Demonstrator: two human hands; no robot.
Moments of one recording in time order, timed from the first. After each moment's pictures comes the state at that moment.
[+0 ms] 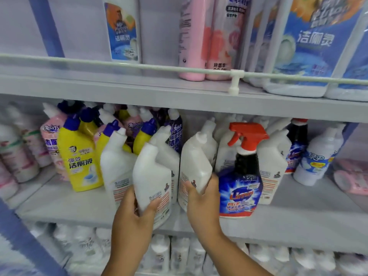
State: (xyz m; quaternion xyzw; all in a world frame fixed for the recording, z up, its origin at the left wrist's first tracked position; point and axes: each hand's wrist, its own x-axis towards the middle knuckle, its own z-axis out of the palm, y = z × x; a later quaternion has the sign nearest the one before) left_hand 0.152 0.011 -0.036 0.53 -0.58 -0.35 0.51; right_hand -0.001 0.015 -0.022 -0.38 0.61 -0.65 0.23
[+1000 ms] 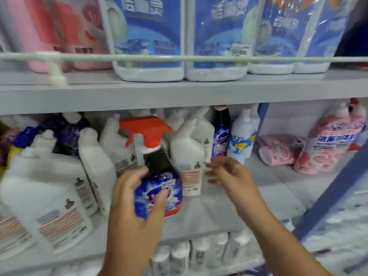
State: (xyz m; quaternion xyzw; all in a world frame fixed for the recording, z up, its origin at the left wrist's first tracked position) left_hand -0.023 0.054 -0.003 0.34 -0.68 -0.32 0.56; right_hand -0.236 0.105 0.021 -0.31 0.64 -0.65 0.27
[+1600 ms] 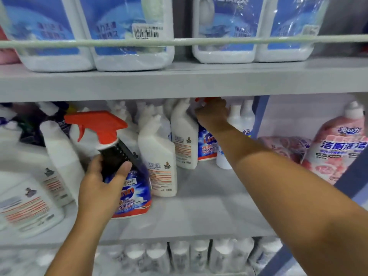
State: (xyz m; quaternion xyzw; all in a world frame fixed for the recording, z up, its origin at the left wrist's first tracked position) left_hand -0.085 0.023 0.002 0.53 -0.60 -0.30 0.52; right_hand -0.395 -0.069 0.071 -0.50 0.81 -0.30 -0.07
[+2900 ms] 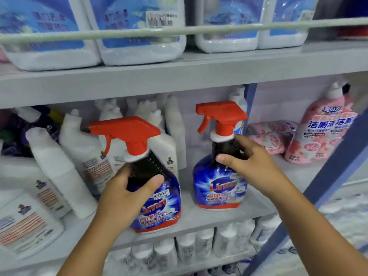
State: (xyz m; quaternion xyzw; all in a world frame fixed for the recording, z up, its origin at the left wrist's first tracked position) left_hand -0.082 0.037 0.012 0.46 -0.70 -0.42 0.34; right_hand -0.354 0.143 0.033 -0.48 0.65 -0.54 0.22
